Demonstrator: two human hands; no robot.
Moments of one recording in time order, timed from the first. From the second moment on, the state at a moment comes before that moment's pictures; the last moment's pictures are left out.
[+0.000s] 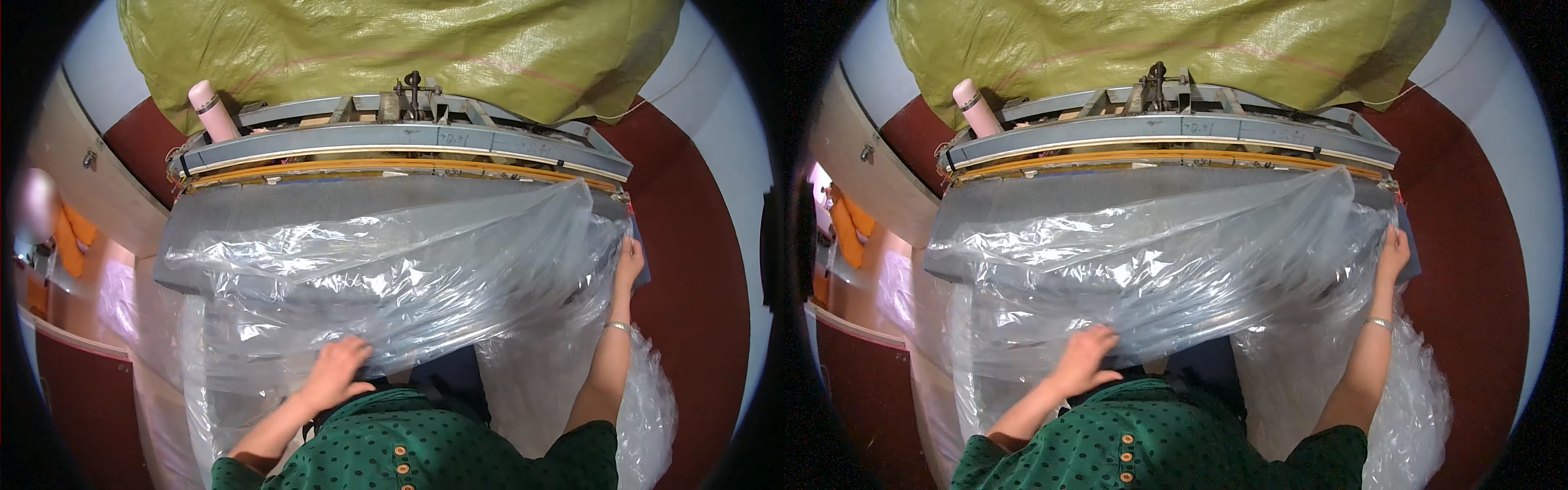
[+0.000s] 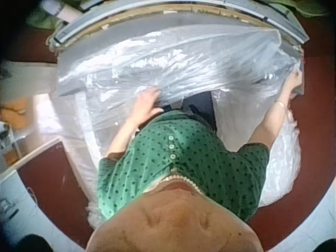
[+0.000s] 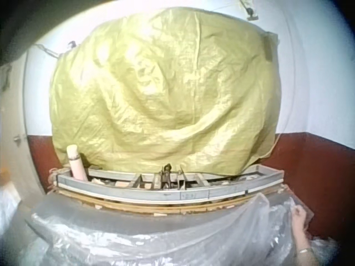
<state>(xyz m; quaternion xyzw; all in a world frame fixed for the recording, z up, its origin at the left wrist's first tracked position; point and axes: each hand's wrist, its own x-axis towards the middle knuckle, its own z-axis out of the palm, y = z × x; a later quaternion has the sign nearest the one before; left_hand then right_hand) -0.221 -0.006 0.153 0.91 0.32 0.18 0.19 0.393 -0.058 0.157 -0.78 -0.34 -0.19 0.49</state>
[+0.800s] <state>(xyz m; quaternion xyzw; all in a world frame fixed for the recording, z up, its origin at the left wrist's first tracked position) -0.265 0.080 0.348 0.85 0.24 0.45 0.14 0.036 0.050 0.371 -0.46 -0.70 0.23 0.49</state>
